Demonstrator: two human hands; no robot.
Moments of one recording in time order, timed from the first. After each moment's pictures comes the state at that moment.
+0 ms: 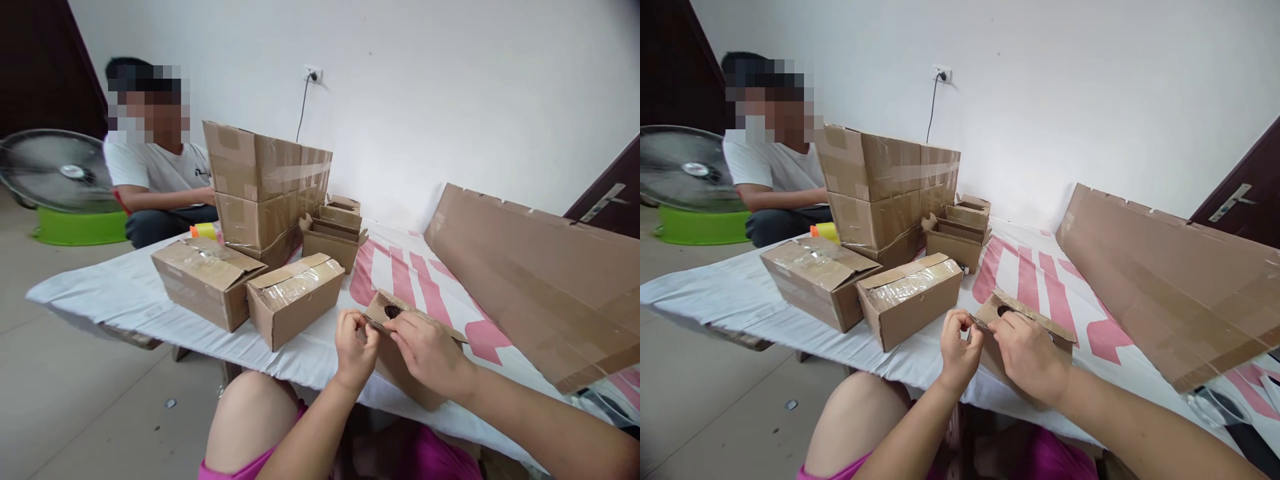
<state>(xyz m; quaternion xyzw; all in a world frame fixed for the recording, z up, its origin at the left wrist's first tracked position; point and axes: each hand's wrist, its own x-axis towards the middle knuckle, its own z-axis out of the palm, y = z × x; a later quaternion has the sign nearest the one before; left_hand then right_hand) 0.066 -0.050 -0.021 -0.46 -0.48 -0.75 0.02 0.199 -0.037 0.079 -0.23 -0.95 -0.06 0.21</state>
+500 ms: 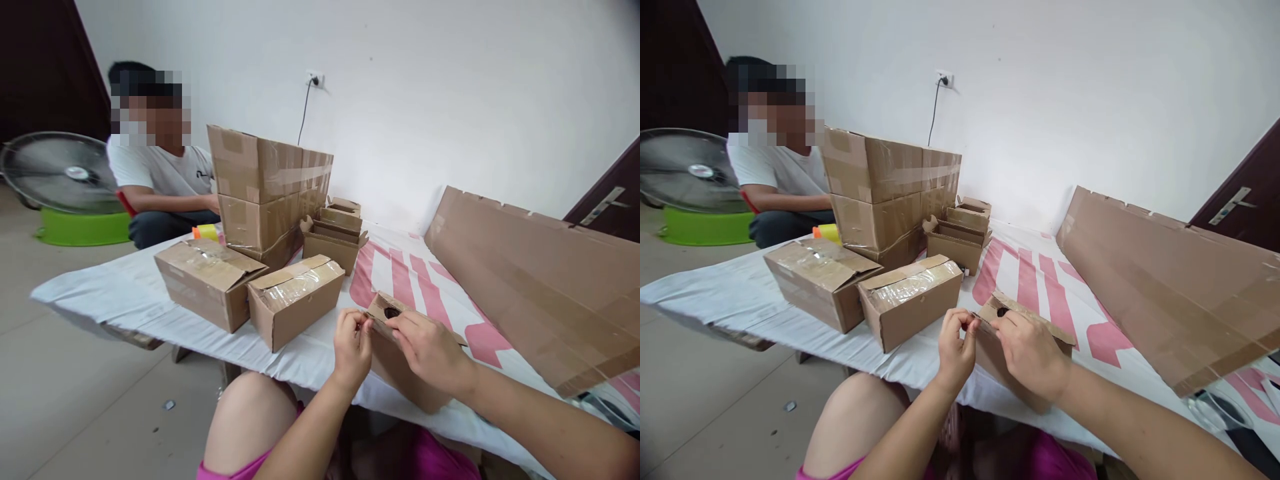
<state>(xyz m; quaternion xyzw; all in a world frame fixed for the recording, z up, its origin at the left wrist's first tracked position) 0.060 -0.051 -0.020 -0.48 -0.47 -0.74 -0.04 0.202 -0.032 0.080 -0.25 -0.95 -0.05 0.20</state>
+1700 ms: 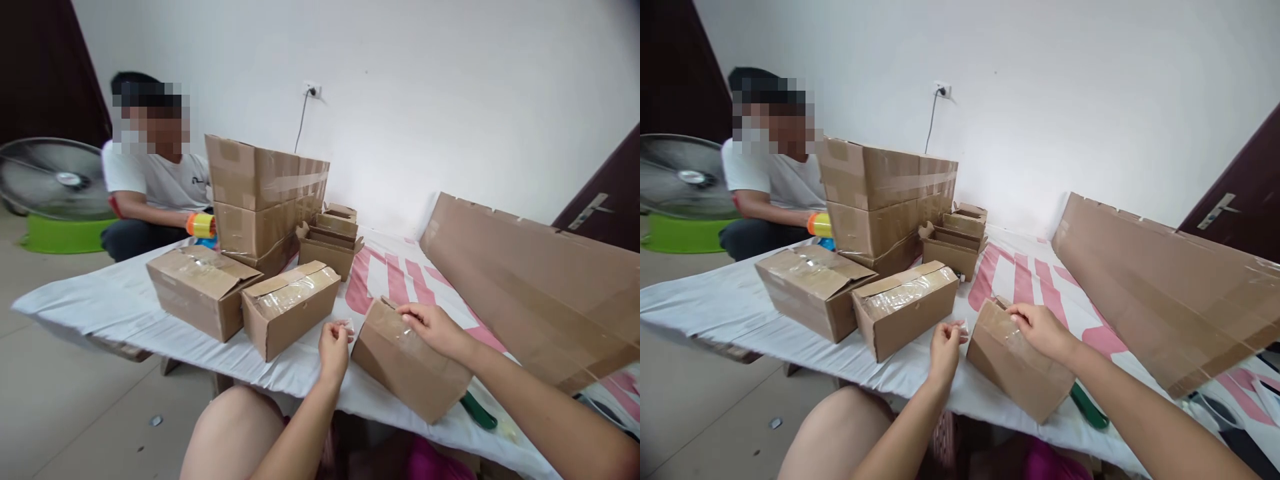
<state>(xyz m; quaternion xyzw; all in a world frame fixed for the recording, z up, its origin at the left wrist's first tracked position) 0.043 -0.012 -0.077 -0.23 -0.51 -0.78 -0.30 0.222 0.021 0.096 -0.38 -0.90 0.16 0.14</state>
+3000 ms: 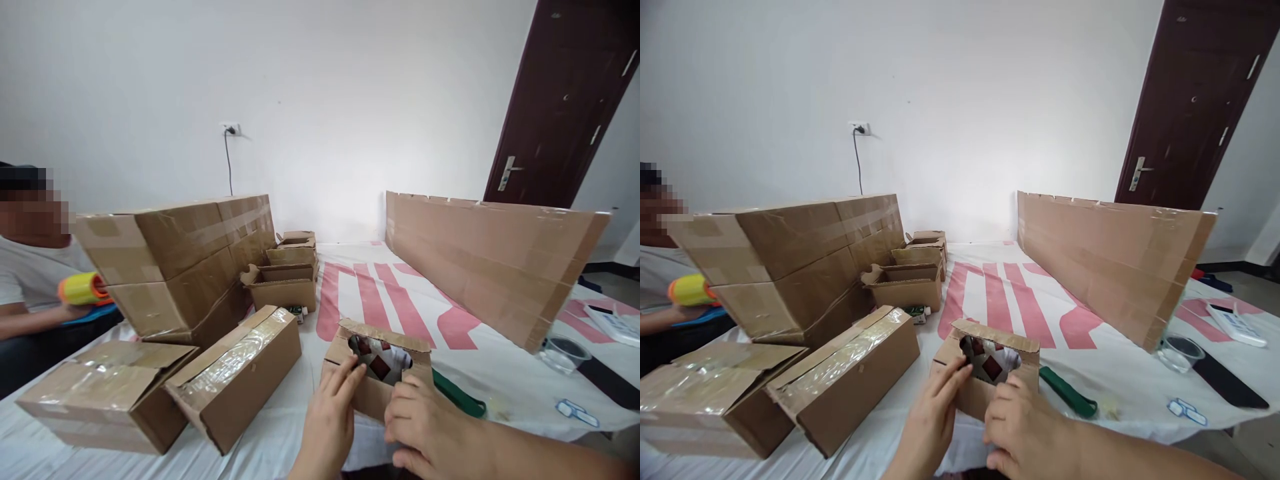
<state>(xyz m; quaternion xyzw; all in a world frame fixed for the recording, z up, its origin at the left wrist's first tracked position) 0.064 -0.061 -0.025 -0.76 -0.48 -0.44 0.05 0.279 -0.057 0.043 -0.21 -0.96 0.08 0.15</state>
